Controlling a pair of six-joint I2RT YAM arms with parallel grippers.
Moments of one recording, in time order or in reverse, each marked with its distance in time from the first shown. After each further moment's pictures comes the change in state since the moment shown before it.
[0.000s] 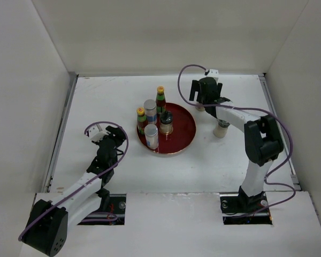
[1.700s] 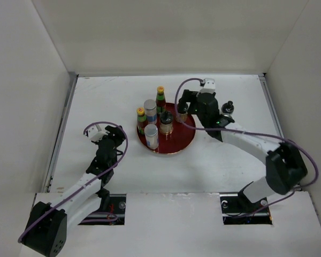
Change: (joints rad) left arm -0.002 -0.021 0.000 0.008 0.001 0.000; right arm 0.222 -0.294 -0.270 0.167 -0.031 0.097
